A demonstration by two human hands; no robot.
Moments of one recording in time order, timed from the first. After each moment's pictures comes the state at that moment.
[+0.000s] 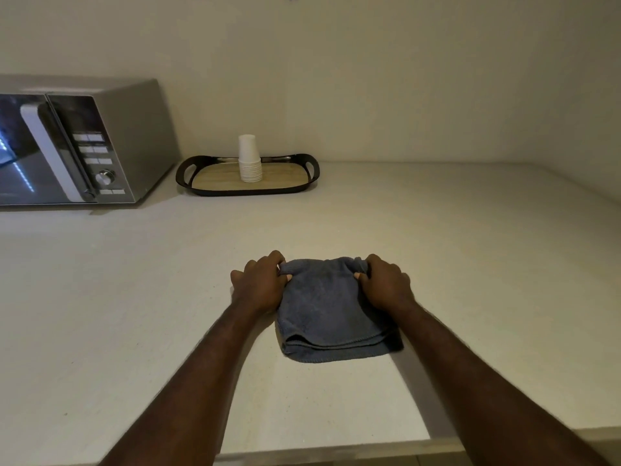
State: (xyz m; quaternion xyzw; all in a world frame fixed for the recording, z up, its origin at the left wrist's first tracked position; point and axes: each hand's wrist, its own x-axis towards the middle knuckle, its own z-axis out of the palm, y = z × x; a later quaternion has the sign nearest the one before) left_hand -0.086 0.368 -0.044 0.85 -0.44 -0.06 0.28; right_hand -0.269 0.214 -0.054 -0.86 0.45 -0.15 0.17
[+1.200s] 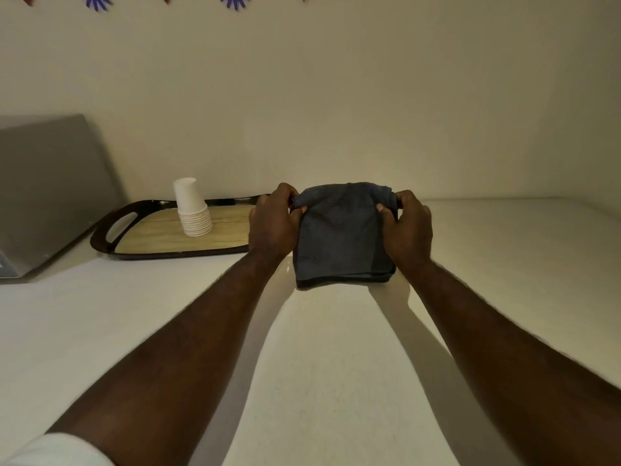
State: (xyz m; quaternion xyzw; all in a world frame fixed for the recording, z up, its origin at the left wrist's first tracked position) left_hand -0.034 0.041 0.046 0.74 -0.47 0.16 0.45; right_hand -0.207 -0.091 0.027 -0.73 0.37 -0.53 0.23
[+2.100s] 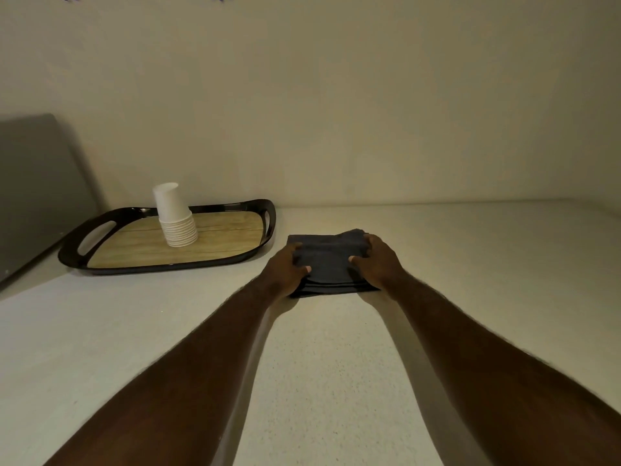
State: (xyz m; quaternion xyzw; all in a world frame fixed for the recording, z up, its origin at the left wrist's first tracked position) left_hand -0.011 0.003 -0.034 0.78 -0.44 -0.21 0.39; right_hand -0.161 -0.136 -0.043 -0.81 0.40 -0.25 0.35
